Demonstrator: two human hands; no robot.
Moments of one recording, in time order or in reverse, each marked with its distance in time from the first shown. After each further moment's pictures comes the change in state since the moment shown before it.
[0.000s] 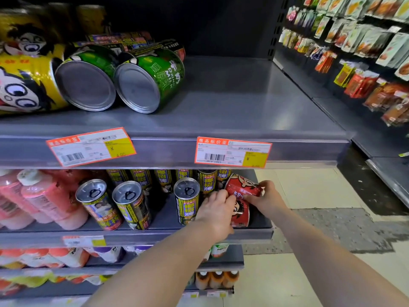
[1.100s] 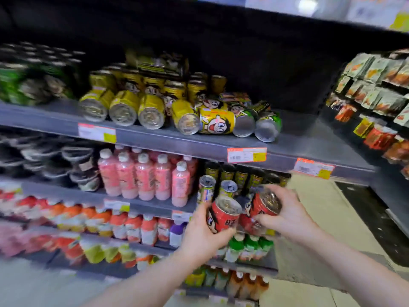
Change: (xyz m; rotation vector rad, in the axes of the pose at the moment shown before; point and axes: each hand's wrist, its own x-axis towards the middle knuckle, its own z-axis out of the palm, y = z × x) left_hand -0.297 -0.112 -0.061 -1.017 0.564 -0.211; right_hand -0.277 -0.175 0.036 -0.225 -0.067 -0.515
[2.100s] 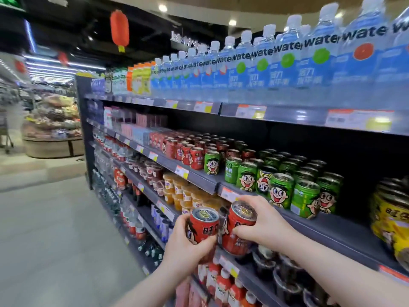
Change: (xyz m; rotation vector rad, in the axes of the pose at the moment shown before) left_hand -0.086 -0.068 -0.581 0.040 0.877 -0.050; right_hand 0.068 -0.560 0.307 0.087 -0.446 -0.786
